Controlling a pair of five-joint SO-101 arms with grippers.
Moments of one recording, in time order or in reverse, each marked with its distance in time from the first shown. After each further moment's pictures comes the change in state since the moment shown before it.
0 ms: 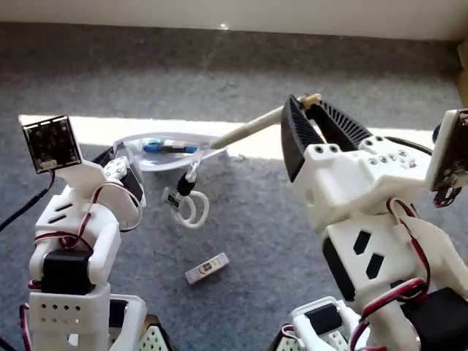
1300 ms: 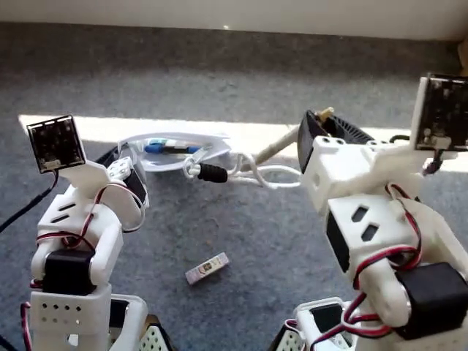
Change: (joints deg) left arm 1.6 0.0 0.0 0.0 0.3; right arm 8.7 2.2 -0.4 10.1 0.0
